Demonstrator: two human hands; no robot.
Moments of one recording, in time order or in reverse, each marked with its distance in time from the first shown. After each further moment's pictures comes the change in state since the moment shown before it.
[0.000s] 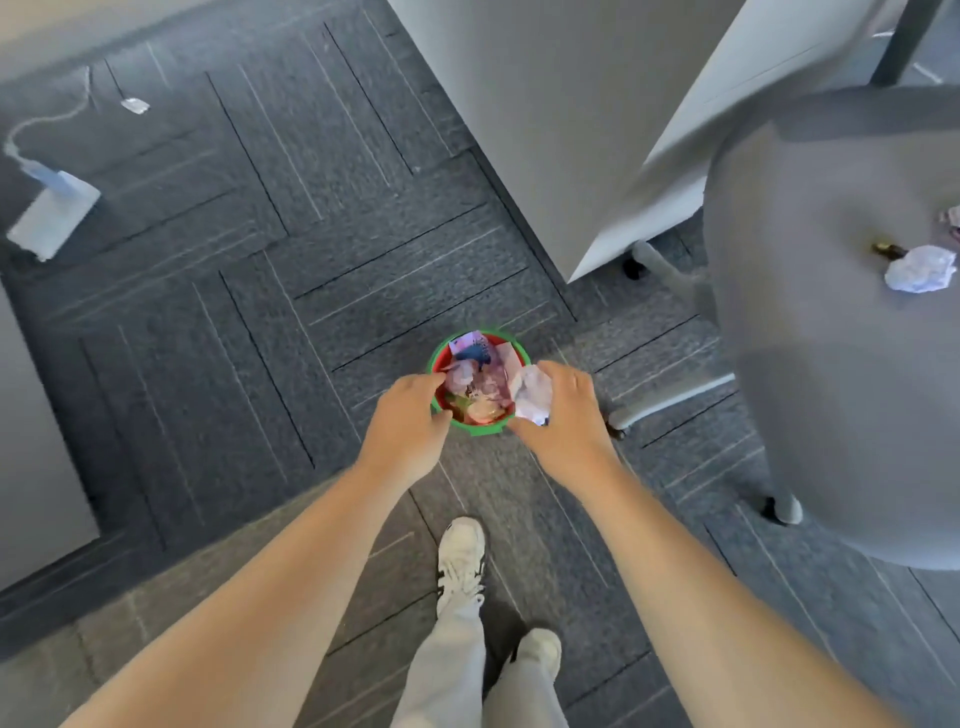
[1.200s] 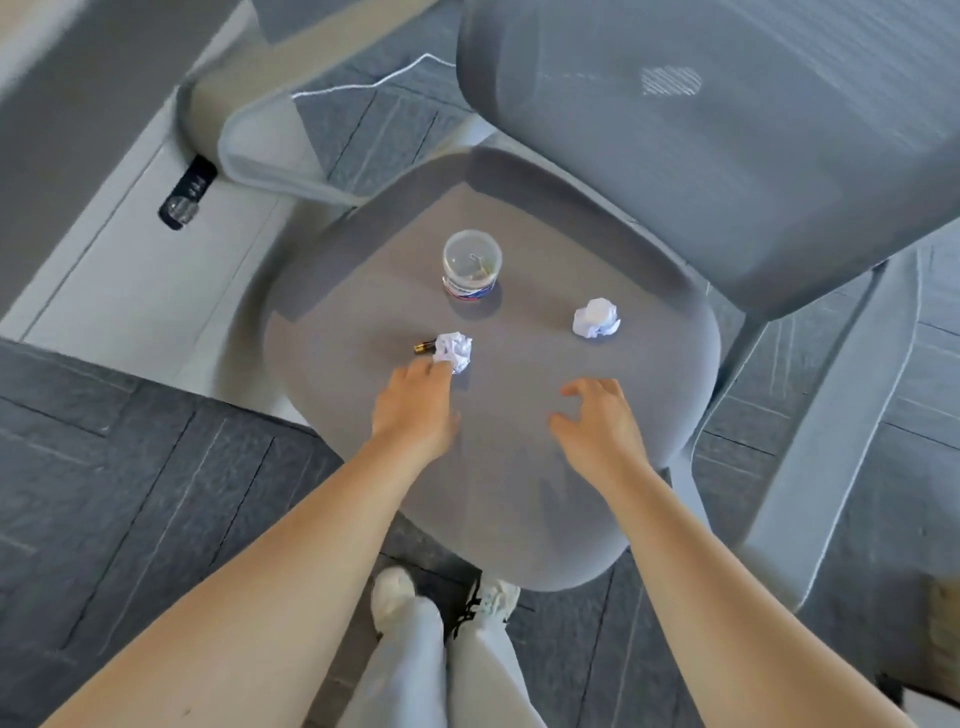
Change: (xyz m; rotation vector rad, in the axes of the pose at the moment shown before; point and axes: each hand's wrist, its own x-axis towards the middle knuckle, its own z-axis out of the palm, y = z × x) left_hand 0.060 0.414 0.147 0.711 -0.249 0.619; right_hand -0.028 0.216 -0.324 0.276 0.474 0.614
